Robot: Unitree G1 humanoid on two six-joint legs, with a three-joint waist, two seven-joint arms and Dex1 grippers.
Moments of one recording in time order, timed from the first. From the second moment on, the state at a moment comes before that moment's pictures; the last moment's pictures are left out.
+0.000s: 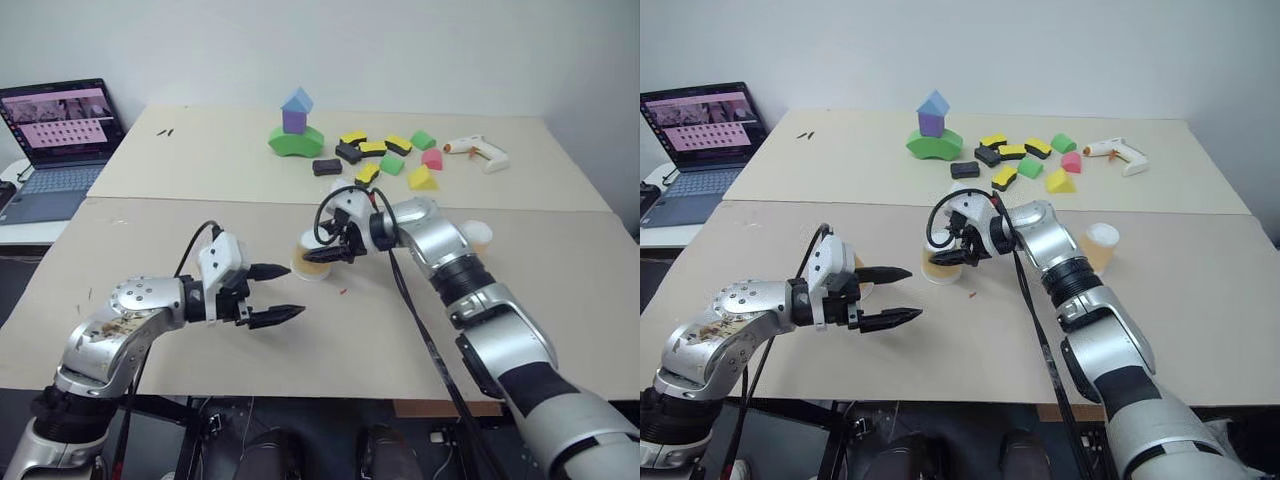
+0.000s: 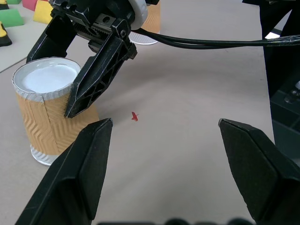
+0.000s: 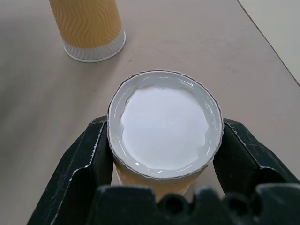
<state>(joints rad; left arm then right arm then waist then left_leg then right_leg) -0.29 0.74 -0.02 -0.39 -0.57 0.59 -0.95 -1.09 -0.29 0.34 0.73 0.08 0.27 1.09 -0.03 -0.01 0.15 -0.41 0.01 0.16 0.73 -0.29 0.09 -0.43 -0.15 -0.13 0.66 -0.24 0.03</state>
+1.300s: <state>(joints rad) -0.32 0.70 -0.04 -0.37 -0.54 0.59 -0.93 -0.32 -0.56 -0.33 -0.17 0.21 0.95 0.32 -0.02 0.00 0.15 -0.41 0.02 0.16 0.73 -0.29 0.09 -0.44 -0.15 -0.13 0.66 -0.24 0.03</state>
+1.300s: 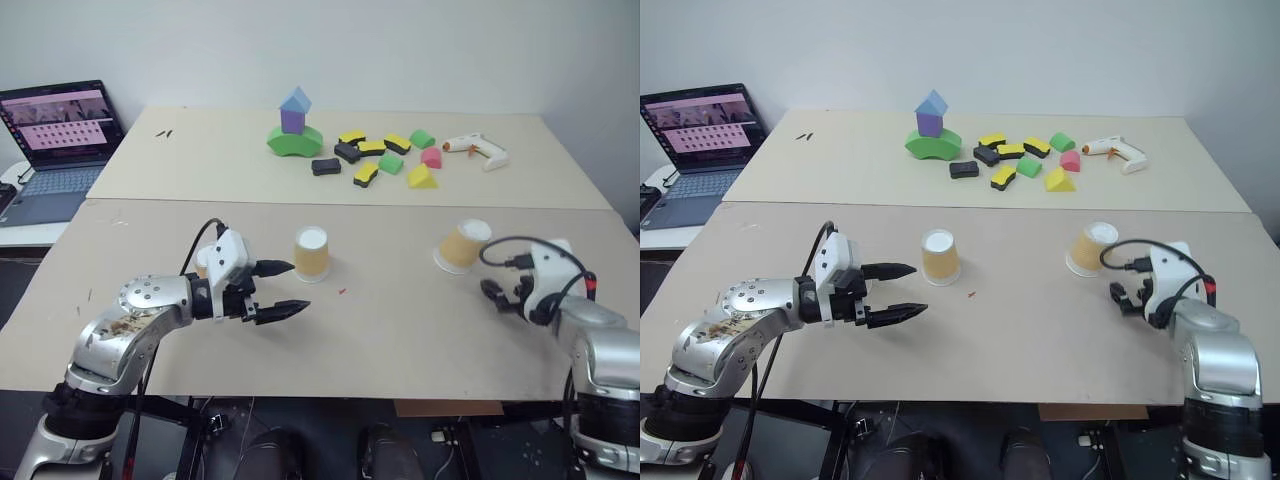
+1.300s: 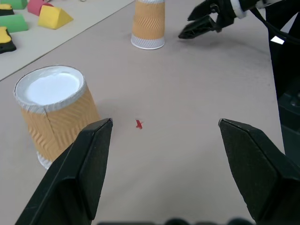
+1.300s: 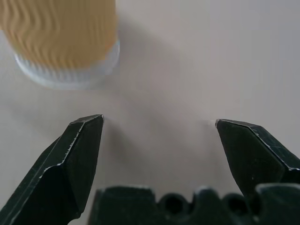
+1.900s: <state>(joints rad) -0.32 0.69 -0.03 -0.36 -0.54 0.59 -0.89 -0.59 -0.48 -0.31 0.12 0.24 0.77 0.27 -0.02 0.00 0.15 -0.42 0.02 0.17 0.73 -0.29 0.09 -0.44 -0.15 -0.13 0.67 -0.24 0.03</state>
